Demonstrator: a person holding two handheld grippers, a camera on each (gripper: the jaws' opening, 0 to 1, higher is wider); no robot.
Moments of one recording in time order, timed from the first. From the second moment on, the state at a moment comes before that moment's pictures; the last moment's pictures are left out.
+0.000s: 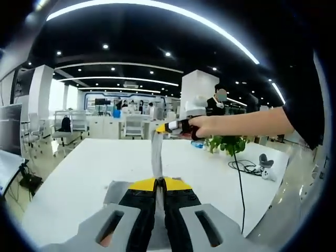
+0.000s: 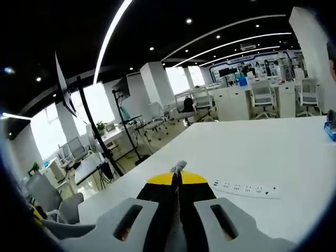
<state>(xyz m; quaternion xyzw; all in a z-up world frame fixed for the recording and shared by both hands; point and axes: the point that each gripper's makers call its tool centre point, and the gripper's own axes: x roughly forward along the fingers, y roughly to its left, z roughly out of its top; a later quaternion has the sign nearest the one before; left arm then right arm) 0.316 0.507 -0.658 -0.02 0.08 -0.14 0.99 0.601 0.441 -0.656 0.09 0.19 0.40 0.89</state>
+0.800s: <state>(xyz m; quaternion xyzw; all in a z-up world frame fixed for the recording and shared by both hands) 0.322 0.579 -0.744 -0.05 0.16 -0.03 0.99 0.609 0.512 -0.733 0.05 0.24 0.42 0.87</state>
